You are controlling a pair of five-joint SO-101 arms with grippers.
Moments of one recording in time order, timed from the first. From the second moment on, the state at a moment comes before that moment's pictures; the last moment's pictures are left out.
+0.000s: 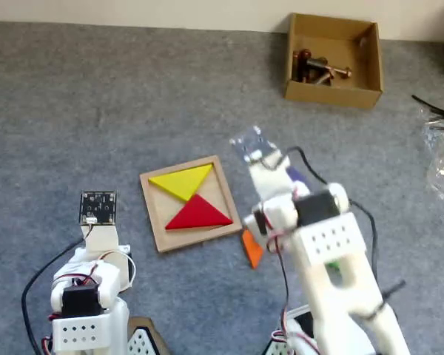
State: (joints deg) left arm -10.8 -103.1 96.0 75.4 2.0; right arm -23.2 -35.7 30.5 85.8 17.7
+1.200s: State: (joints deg) left arm -10.8 -103.1 96.0 75.4 2.0; right arm -45.1 13.5 6.0 76.9 44.2
